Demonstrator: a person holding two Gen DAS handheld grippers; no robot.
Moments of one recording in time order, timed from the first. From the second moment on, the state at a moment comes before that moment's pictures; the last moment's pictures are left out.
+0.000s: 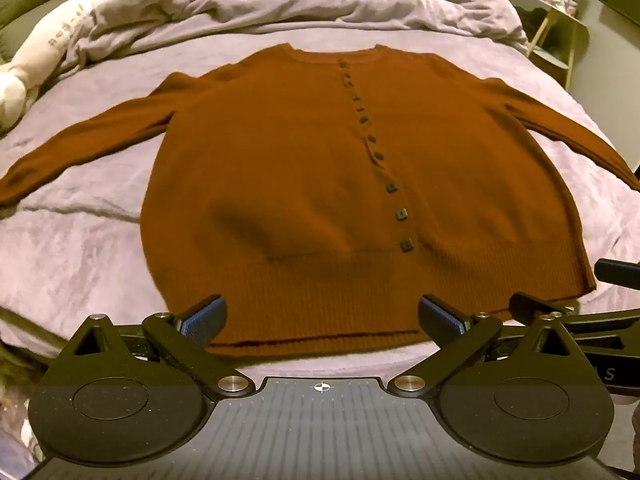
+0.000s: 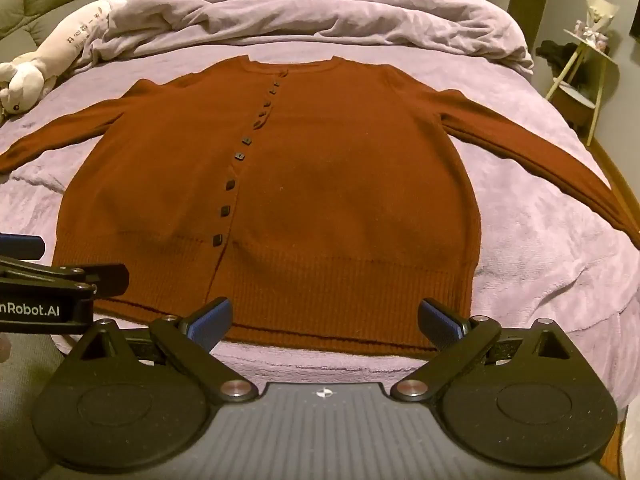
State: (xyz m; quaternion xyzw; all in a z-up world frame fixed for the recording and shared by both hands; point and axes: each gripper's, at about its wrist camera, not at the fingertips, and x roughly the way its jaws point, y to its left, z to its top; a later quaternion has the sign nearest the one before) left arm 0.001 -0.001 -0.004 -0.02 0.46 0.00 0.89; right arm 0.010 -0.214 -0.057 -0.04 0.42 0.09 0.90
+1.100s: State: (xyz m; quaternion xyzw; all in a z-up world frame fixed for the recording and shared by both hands) left arm 0.001 0.003 -0.009 -0.03 0.47 0.00 0.88; right arm 0.008 -0.221 -0.058 -0.04 0.42 0.08 0.90
